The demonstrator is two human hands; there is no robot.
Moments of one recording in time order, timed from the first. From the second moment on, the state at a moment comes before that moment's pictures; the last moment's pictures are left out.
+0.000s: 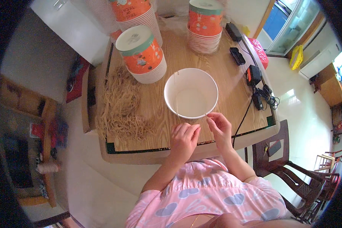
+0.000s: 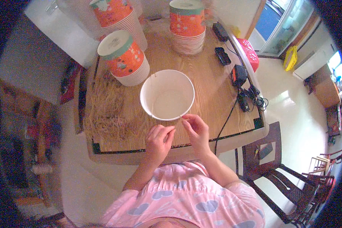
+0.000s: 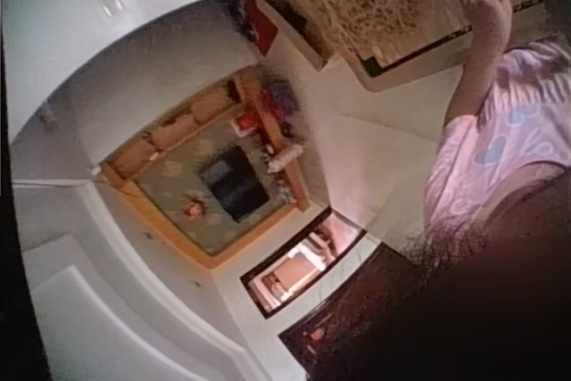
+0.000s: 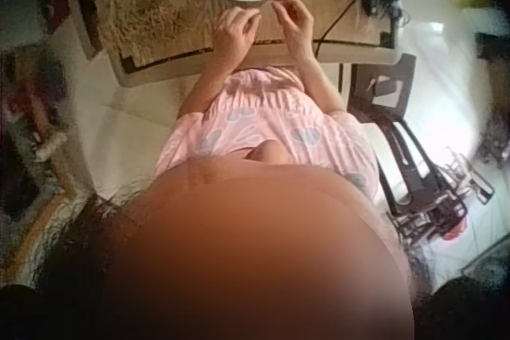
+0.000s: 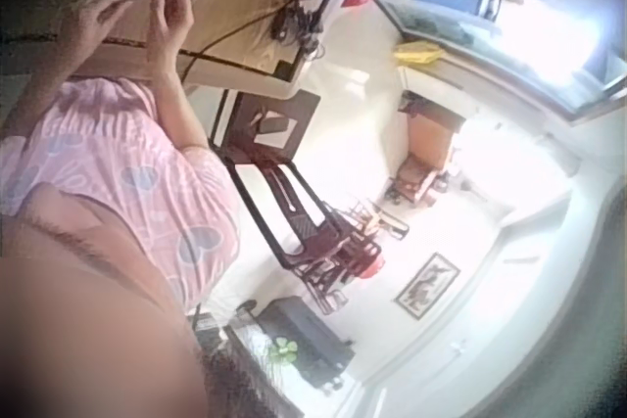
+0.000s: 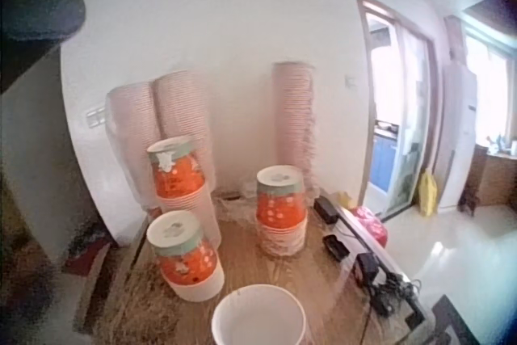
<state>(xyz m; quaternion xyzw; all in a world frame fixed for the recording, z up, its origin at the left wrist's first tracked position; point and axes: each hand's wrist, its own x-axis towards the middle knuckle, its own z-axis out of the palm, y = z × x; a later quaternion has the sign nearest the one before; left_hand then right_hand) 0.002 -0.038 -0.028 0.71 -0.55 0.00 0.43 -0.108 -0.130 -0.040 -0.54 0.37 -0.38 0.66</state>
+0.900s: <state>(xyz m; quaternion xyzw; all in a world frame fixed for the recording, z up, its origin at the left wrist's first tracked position) 0.008 -0.041 -0.041 0.74 -0.56 0.02 0.36 -0.092 -0.128 -0.047 -0.69 0.31 -0.45 0.47</state>
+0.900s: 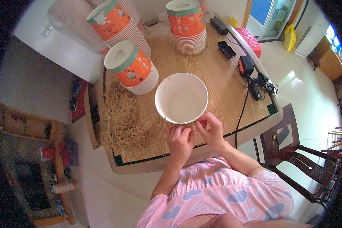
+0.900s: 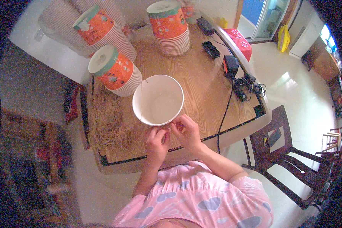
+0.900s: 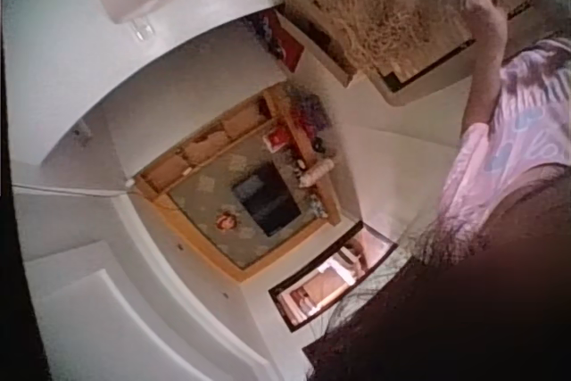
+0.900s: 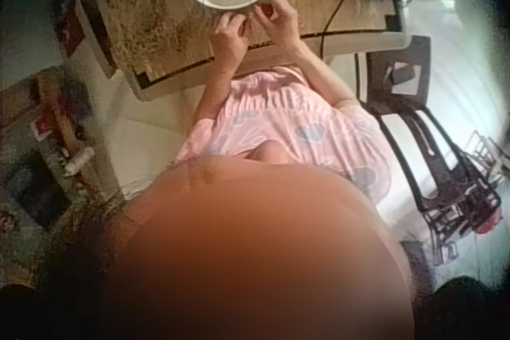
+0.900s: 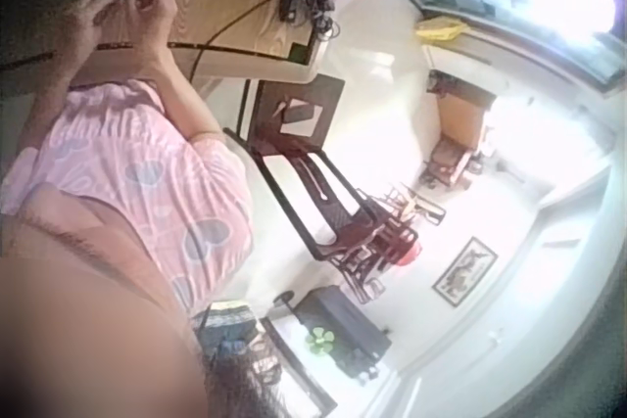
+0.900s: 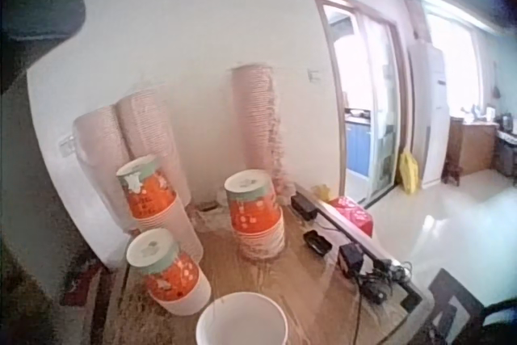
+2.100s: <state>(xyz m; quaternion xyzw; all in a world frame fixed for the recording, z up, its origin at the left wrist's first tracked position) 0.002 -0.055 -0.035 0.73 -0.45 -0.06 0.51 -0.099 -0.109 -0.057 -0.67 0.29 -0.39 0.56</state>
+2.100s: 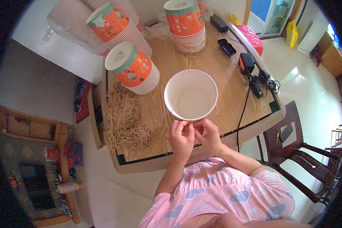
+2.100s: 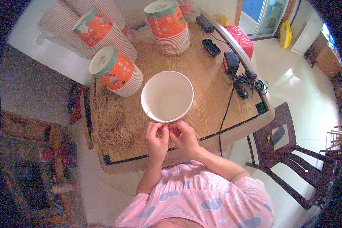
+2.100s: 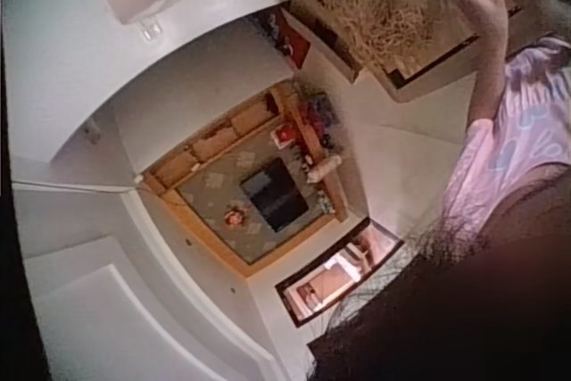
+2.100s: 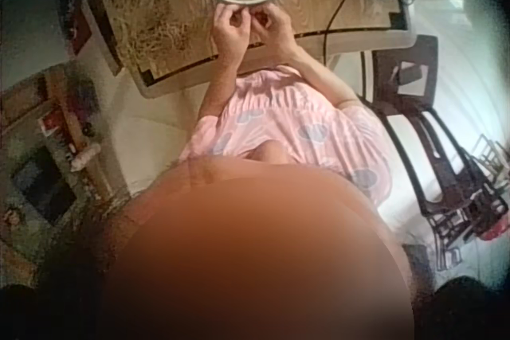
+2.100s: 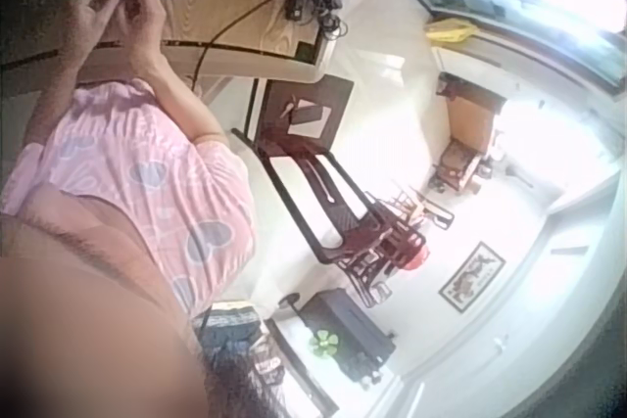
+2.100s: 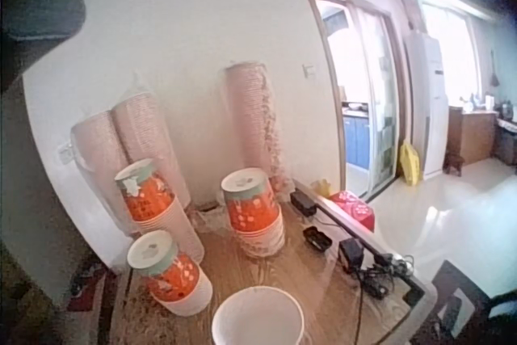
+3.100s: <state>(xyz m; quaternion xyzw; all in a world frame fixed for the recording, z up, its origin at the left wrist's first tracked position) 0.027 -0.045 0.010 0.61 -0.50 0.06 0.61 -0.110 -0.161 0.037 -0.85 0.16 -0.39 0.32</state>
